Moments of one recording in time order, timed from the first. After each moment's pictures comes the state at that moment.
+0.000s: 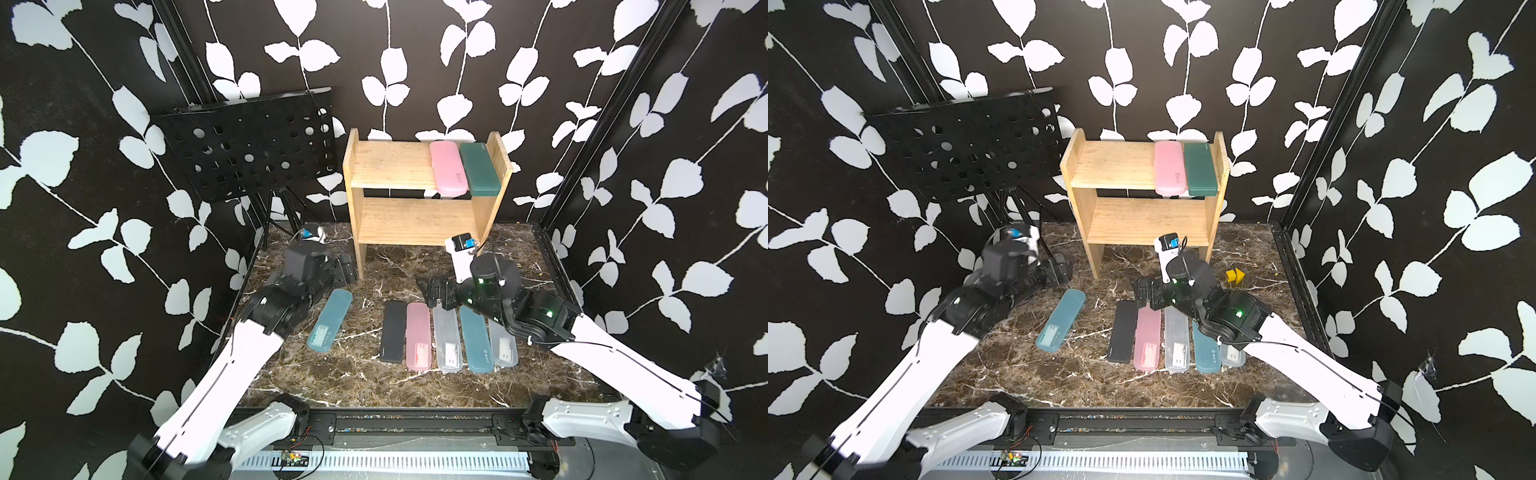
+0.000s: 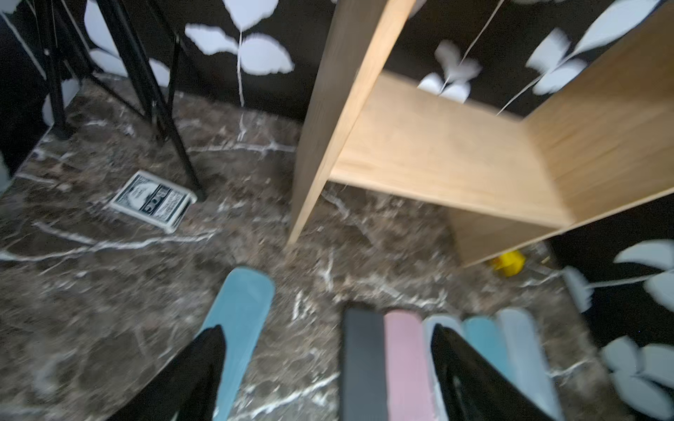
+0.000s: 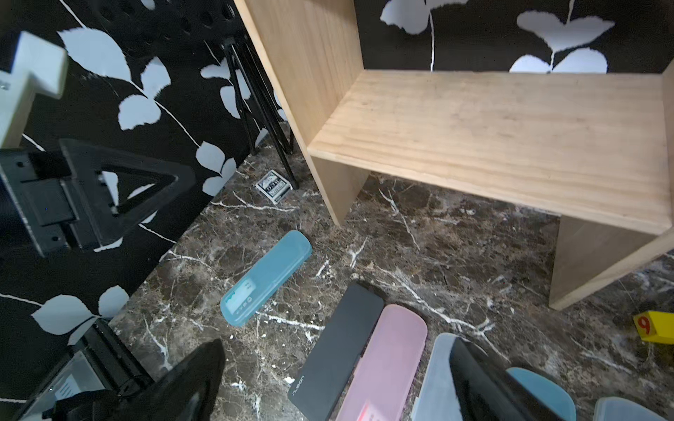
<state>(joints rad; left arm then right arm) -0.48 1.13 1.25 -0.82 -0.18 -0.44 0.94 1.16 1.29 -0.62 0.21 0.42</state>
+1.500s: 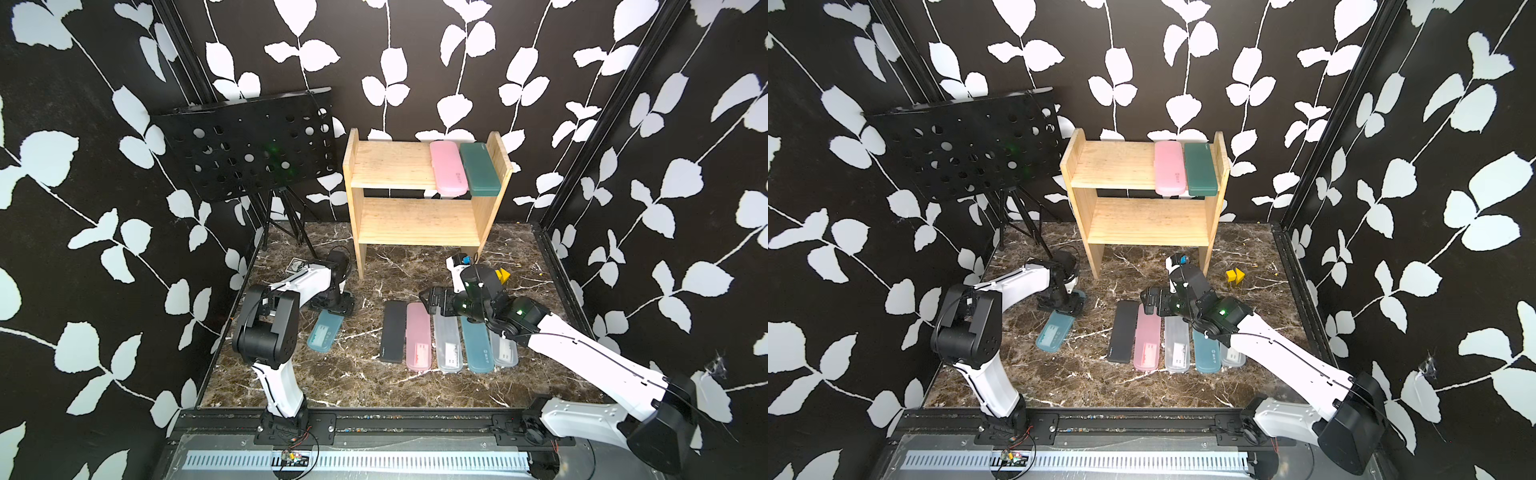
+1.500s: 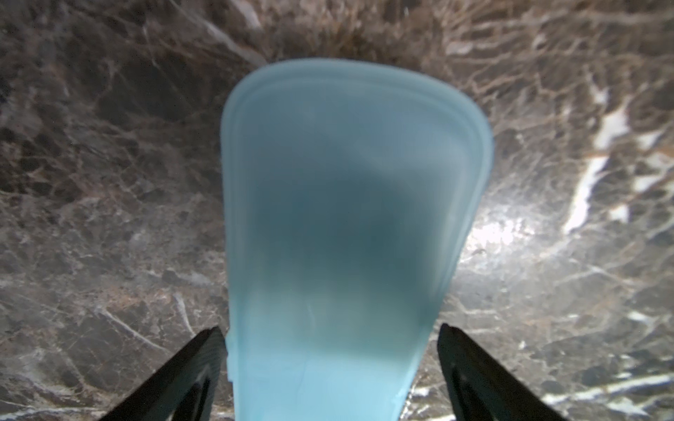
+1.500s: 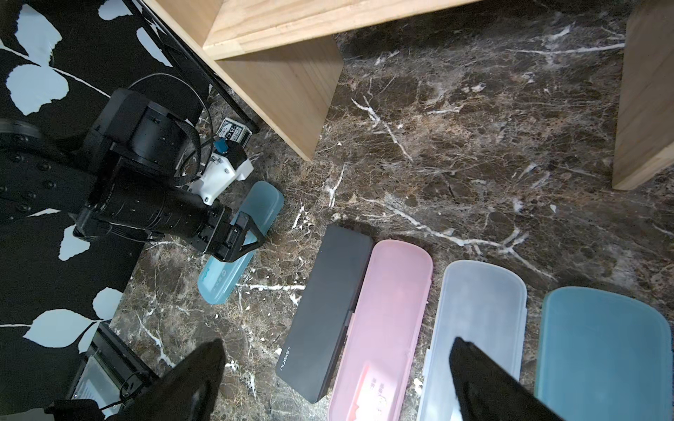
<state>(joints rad) -0.28 1.81 1.18 -0.86 -0.07 -0.06 0.76 1.19 1.01 -0.47 -0.01 0.59</state>
